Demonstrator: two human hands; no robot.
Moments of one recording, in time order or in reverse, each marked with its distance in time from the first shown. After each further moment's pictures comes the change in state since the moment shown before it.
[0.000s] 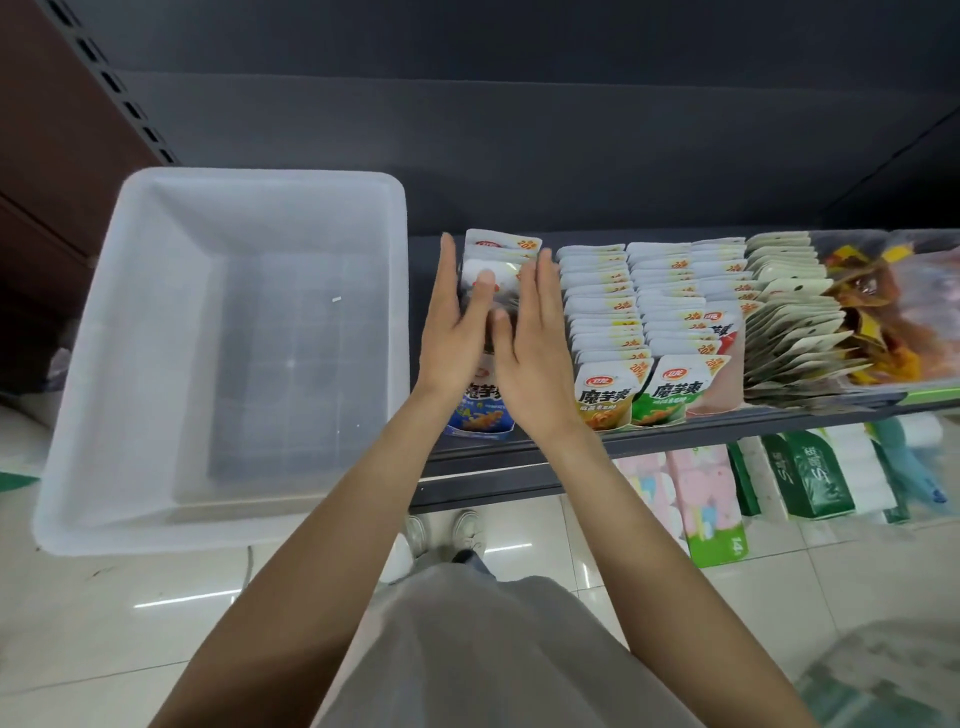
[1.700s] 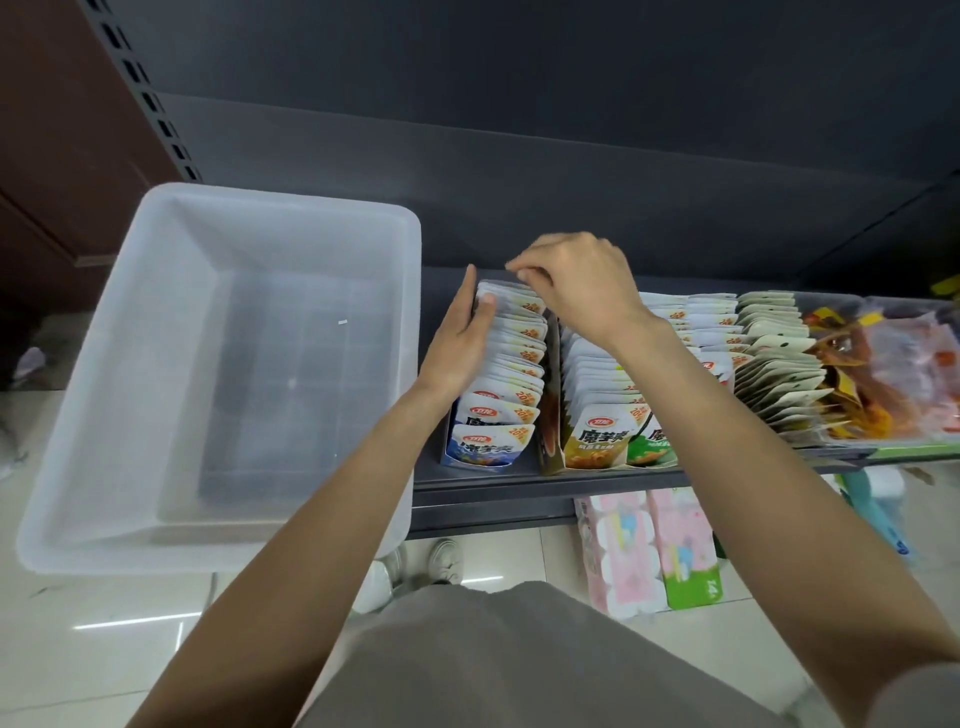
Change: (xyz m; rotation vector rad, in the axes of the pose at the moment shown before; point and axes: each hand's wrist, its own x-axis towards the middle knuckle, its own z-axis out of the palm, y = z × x) left_hand 0.023 0.008 -0.011 0.049 -0.145 -0.099; right_hand 0.102 -0.018 -0.067 -0.602 -0.154 -0.473
